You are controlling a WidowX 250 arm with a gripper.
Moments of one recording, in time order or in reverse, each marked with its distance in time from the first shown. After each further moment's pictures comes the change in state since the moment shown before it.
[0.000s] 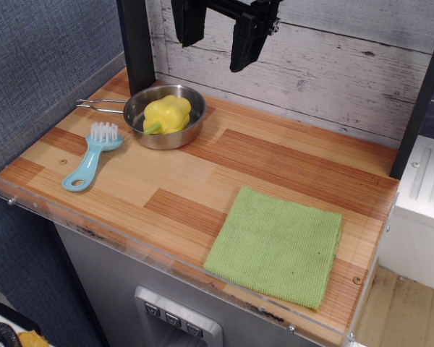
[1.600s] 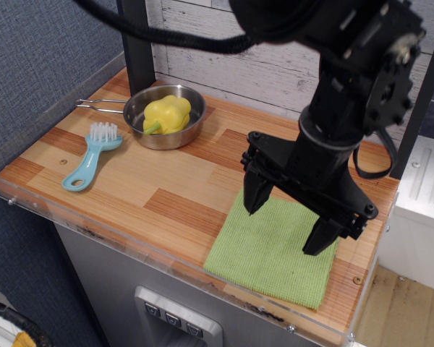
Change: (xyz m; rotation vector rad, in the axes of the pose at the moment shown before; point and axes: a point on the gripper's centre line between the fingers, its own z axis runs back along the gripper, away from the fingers) arm -0.058 -0.130 -0.075 0.071 -0.031 -0.014
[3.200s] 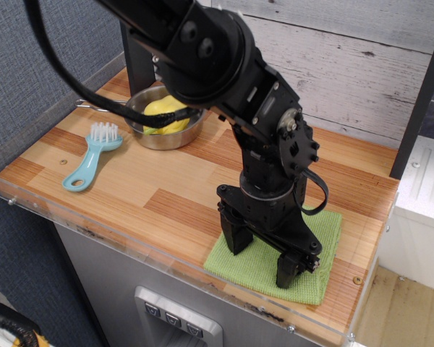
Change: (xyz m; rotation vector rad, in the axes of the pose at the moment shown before) arm -0.003 0.007 -0.066 -0.212 -0.081 -0.065
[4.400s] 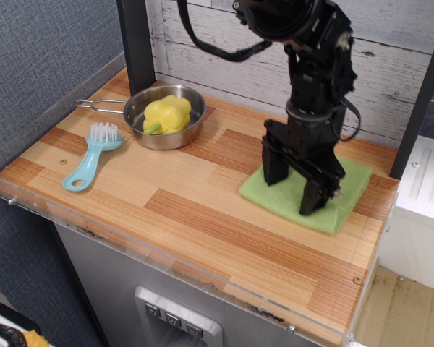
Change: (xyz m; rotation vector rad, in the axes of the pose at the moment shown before) arm 0.081 0.053 -0.012 0.054 0.110 -0.164
